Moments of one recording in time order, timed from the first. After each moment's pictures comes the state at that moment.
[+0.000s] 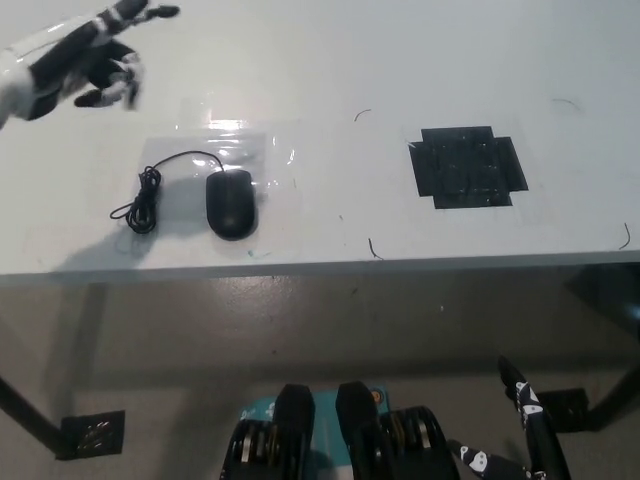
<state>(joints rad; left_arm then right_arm) -1.02 0.75 -0.41 0.32 -0.25 0.34 -0.54 0.01 -0.13 0.20 0.41 -0.11 -0.42 -0.18</state>
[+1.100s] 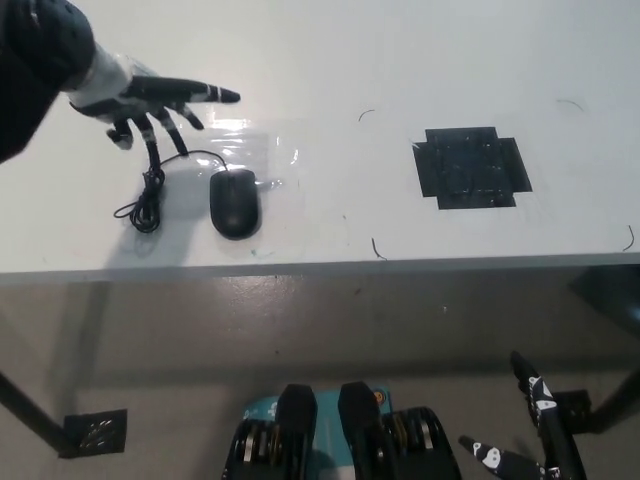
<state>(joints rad) -1.37 0.53 -0.80 0.93 0.18 0.34 -0.97 0.01 -0.17 0.20 0.38 -0.11 -0.42 -0.18</state>
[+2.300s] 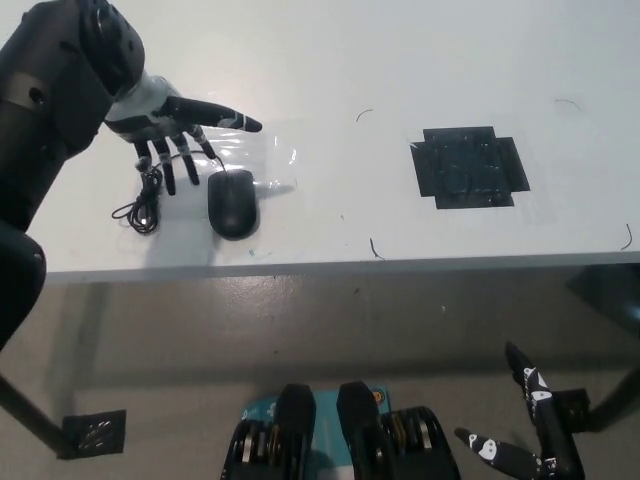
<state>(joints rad) -1.42 0.40 -0.75 1.14 0.36 0.28 -1.02 -0.01 -0.17 0.19 0.38 -0.10 -0.42 -0.16</state>
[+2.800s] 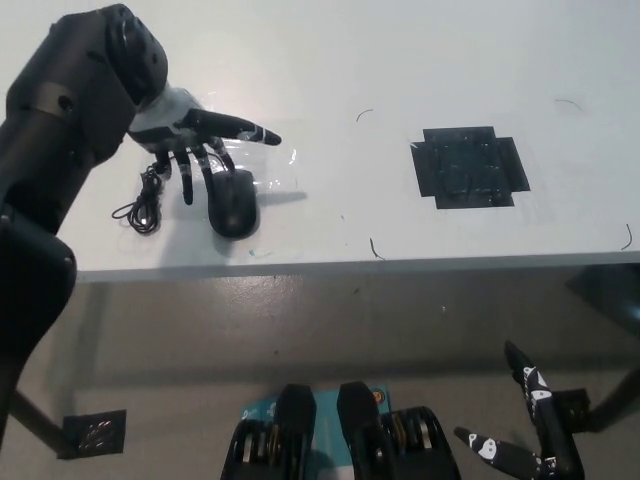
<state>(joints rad) -1.41 0.34 -0.72 1.22 0.40 0.24 -1.02 -0.01 -0.17 0.19 0.38 -0.09 -0.42 -0.15</state>
